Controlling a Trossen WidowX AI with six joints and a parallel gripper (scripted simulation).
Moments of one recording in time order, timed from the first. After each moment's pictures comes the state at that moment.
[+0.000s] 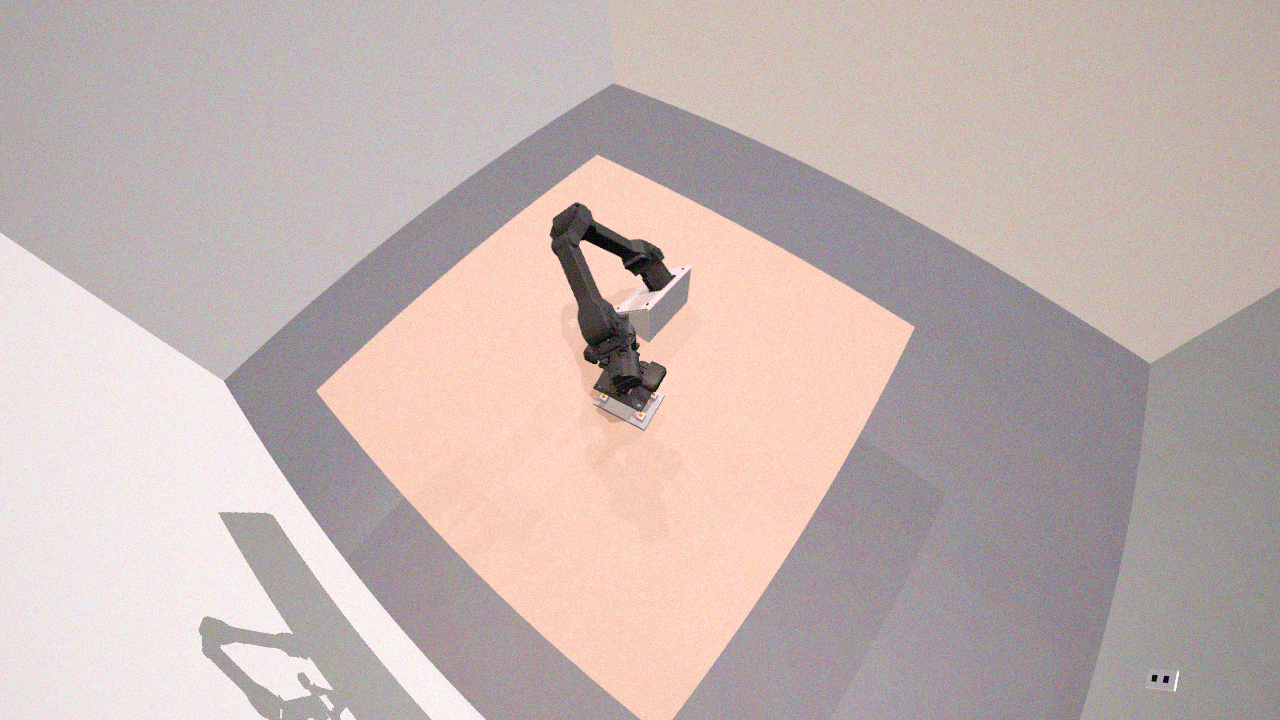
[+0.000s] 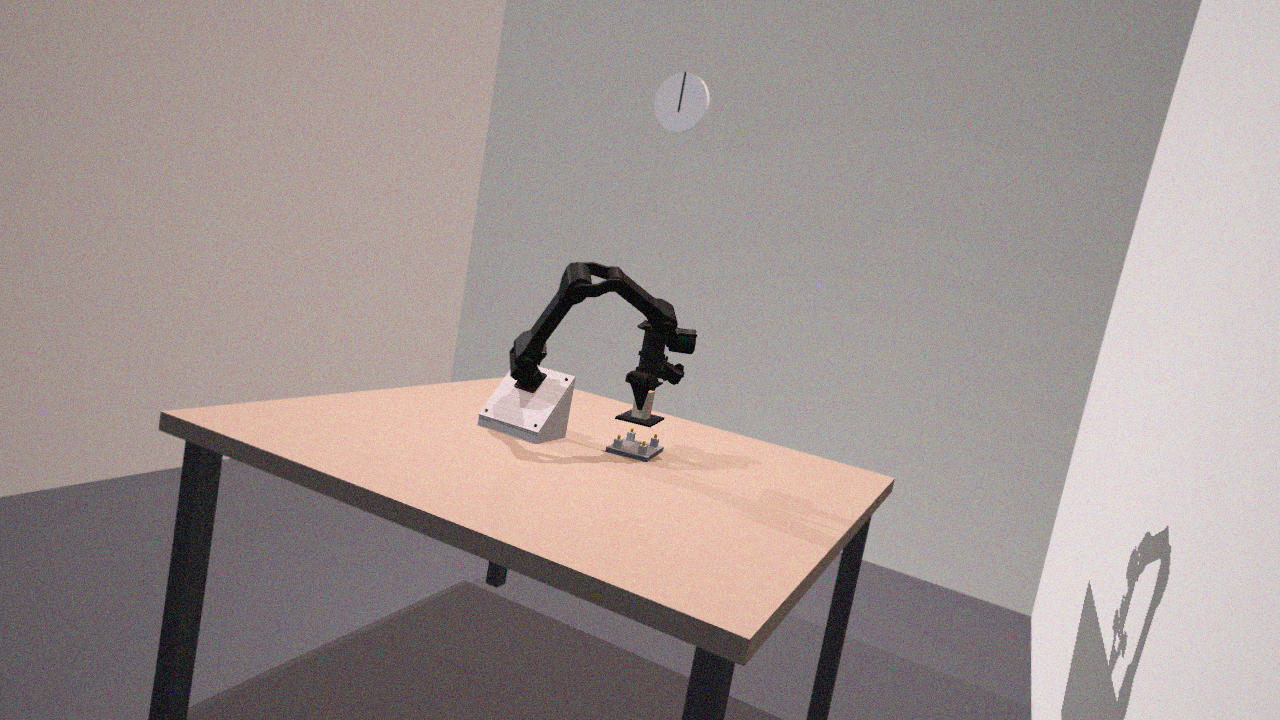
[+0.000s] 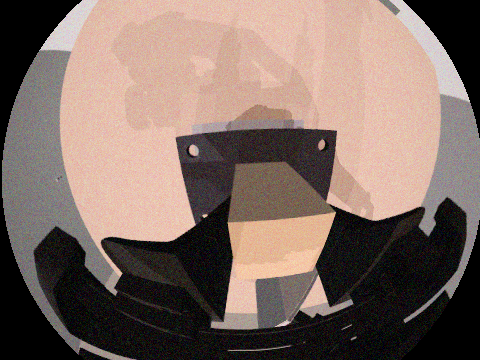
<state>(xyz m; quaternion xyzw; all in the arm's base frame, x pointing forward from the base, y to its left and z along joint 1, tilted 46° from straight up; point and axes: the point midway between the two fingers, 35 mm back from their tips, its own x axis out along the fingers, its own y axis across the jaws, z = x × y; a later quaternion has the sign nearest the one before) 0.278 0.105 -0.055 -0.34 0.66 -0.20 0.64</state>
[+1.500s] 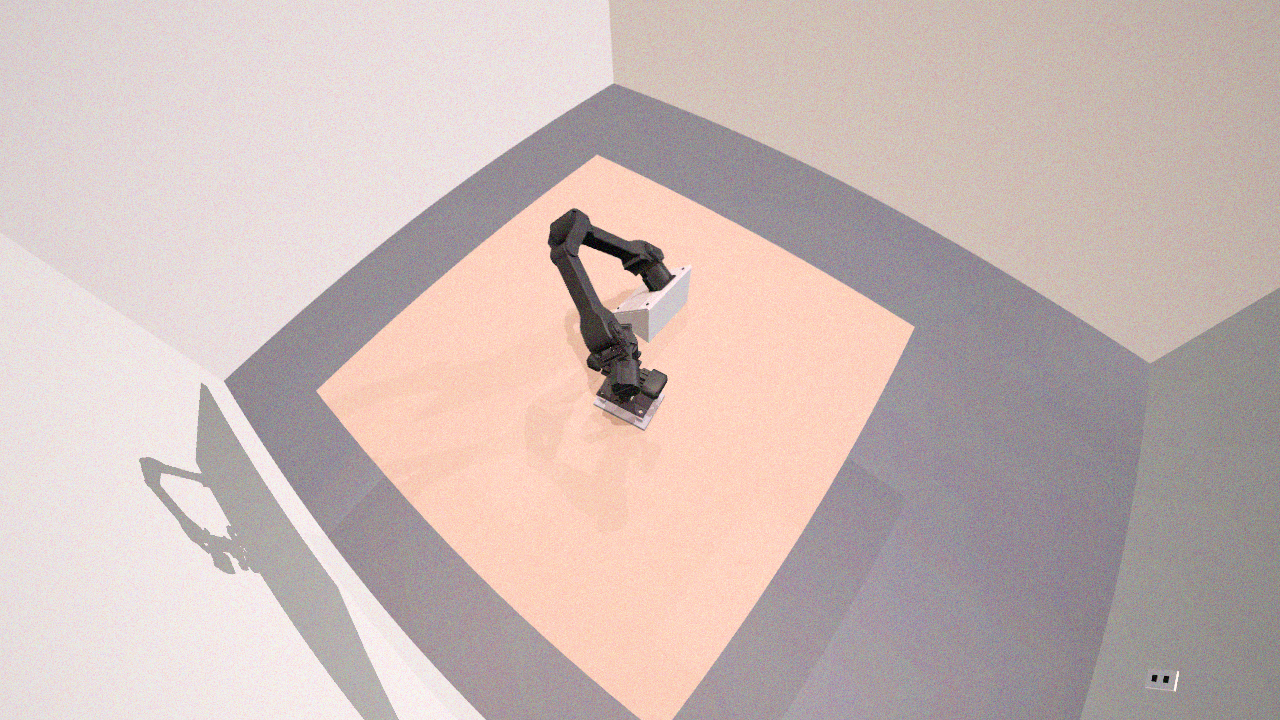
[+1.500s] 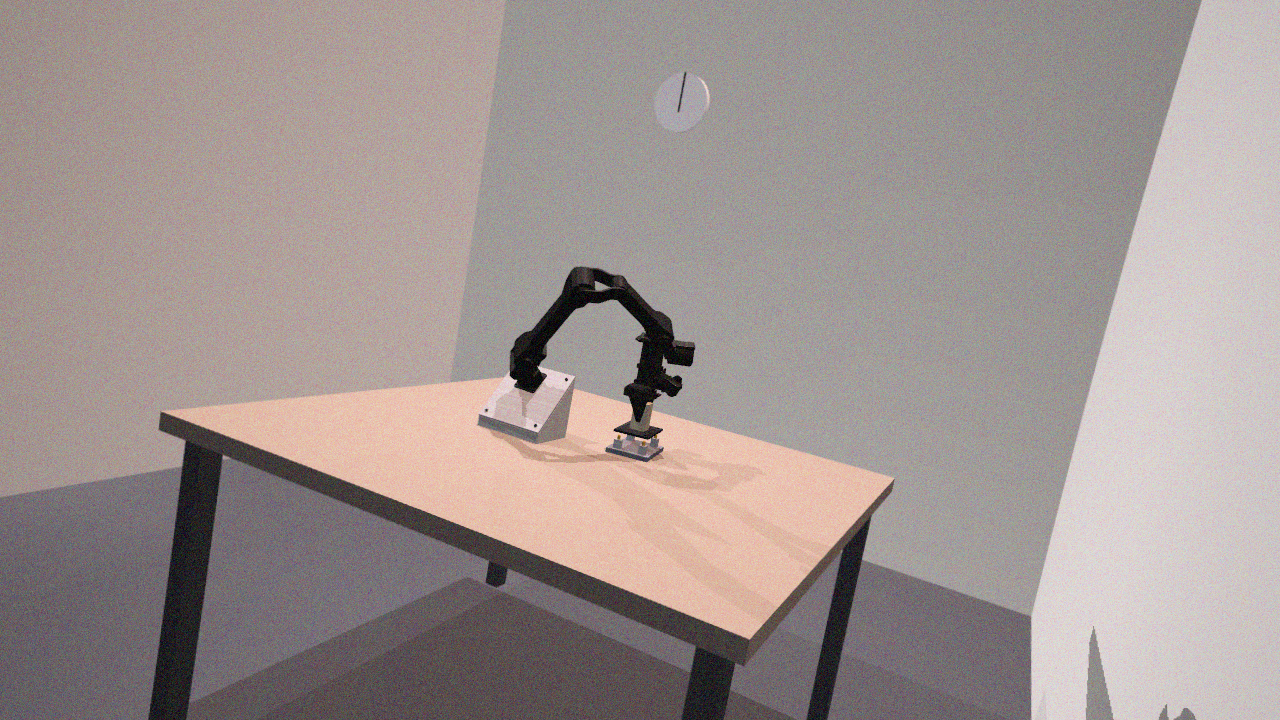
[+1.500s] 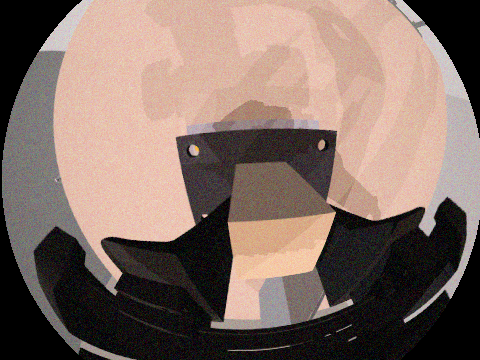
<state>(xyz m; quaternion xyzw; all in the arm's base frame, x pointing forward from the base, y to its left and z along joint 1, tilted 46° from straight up) 0.279 0.085 -0.080 -0.34 0.66 -0.20 0.64</state>
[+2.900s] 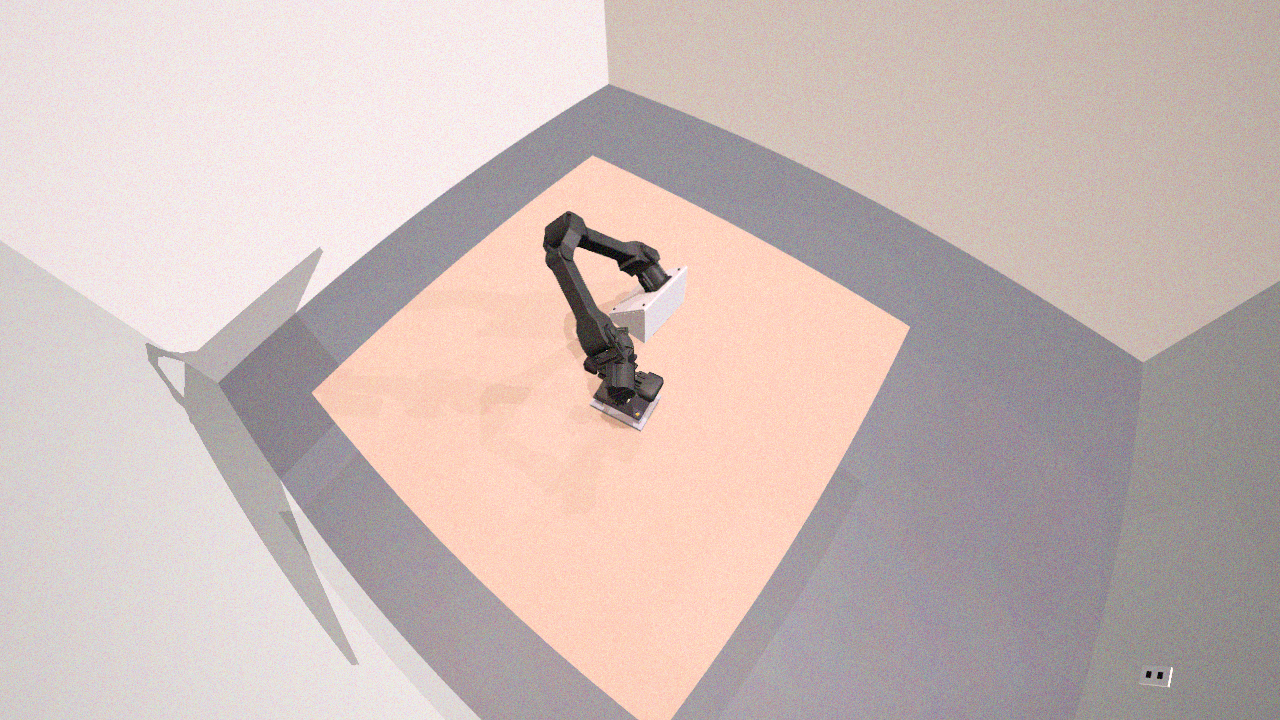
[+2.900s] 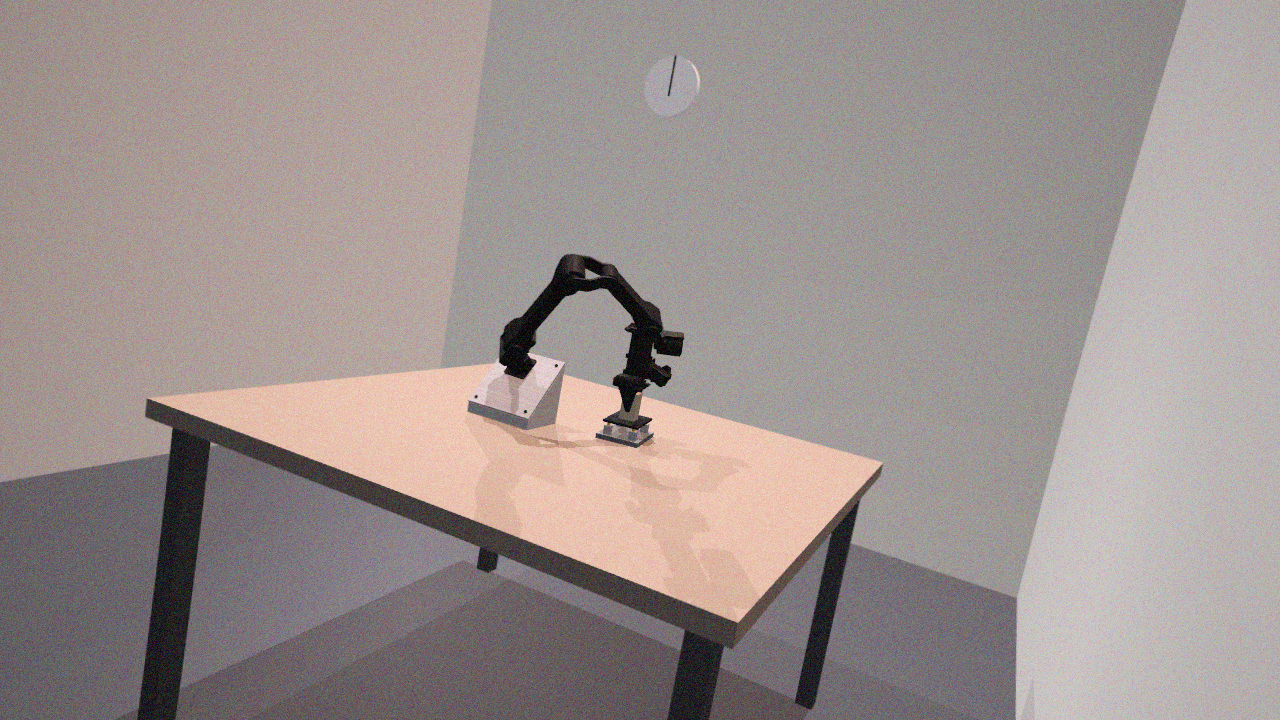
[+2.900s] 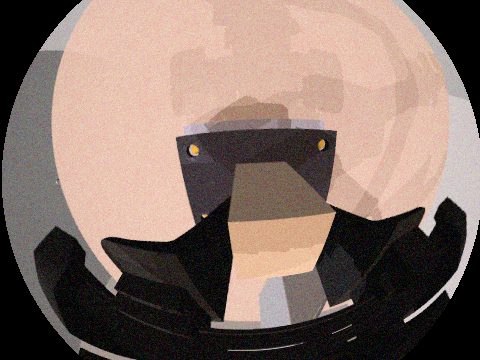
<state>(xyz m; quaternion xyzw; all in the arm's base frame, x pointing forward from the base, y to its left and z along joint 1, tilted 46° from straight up) 0.280 0.077 -0.088 -0.34 0.66 -0.20 0.64</state>
